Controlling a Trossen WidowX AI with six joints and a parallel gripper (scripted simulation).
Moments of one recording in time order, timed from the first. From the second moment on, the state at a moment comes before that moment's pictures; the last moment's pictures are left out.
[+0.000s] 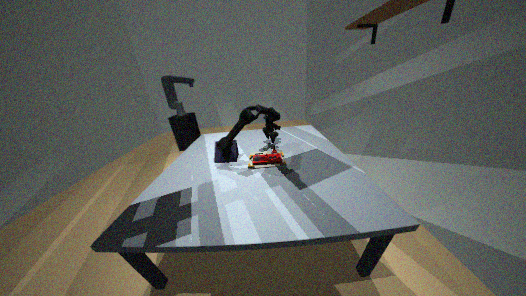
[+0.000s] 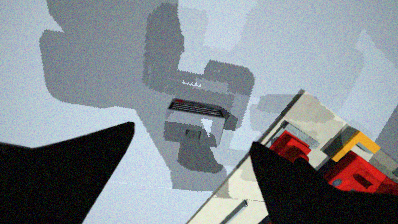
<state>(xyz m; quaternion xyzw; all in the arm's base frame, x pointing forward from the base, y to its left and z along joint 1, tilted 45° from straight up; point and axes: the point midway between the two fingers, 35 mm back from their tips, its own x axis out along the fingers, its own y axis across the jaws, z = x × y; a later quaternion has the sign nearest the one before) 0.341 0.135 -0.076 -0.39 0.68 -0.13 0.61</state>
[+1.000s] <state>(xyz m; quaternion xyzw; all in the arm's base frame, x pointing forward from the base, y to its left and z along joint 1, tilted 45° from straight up) 0.341 0.108 -0.103 -0.39 0.68 -0.13 0.61</state>
